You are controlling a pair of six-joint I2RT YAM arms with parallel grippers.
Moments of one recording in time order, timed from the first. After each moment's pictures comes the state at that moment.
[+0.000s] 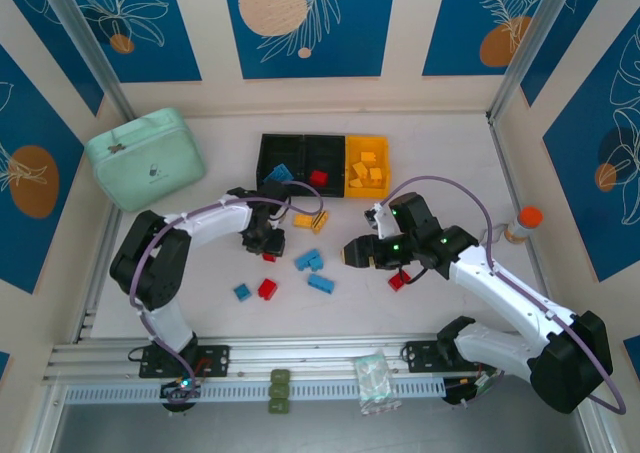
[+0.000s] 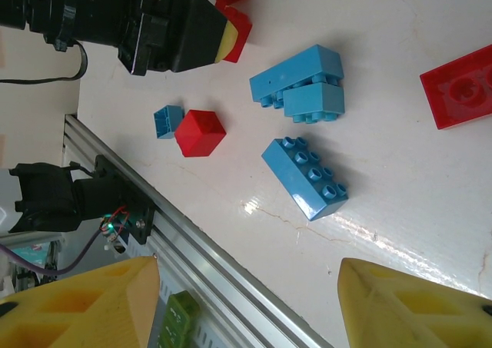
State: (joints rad) left arm -0.59 1.74 1.11 -0.81 0.05 -0.36; right arm 0.57 1.04 0.76 -0.62 -0.56 0.57
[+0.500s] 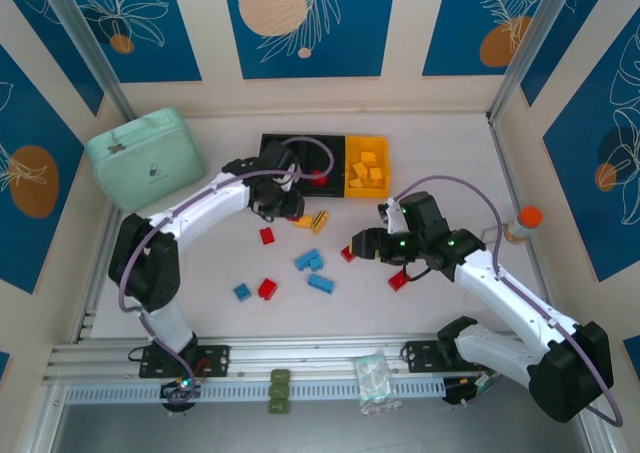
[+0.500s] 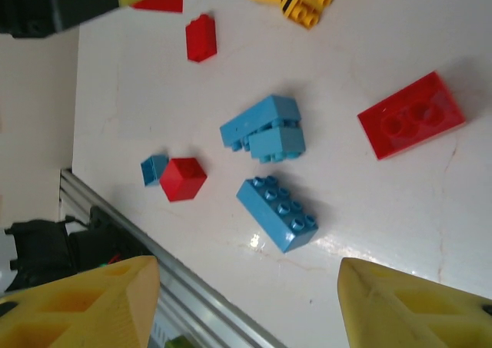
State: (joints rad) left arm -0.59 1.76 1.44 -0.81 0.14 -0.41; right arm 0.49 1.00 0.72 -0.56 -0.49 0.65
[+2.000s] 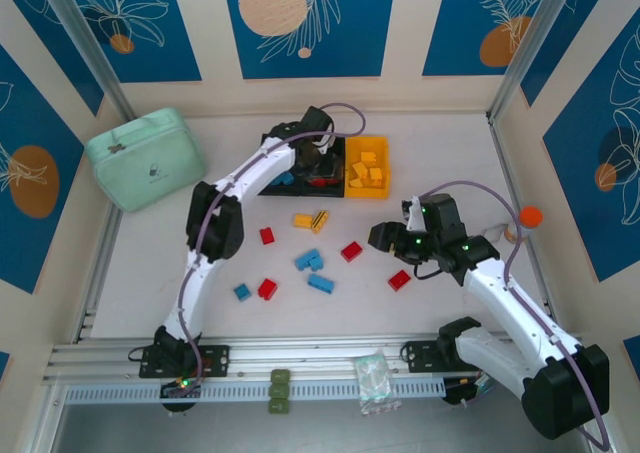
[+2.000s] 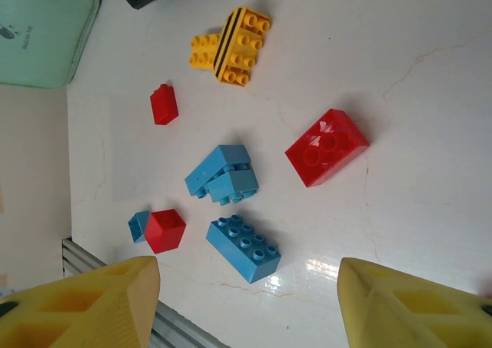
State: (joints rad) left arm -0.59 2.31 2.16 -0.93 0.19 -0.43; right arm 0.35 0.93 0.67 -0.58 -0.46 0.70
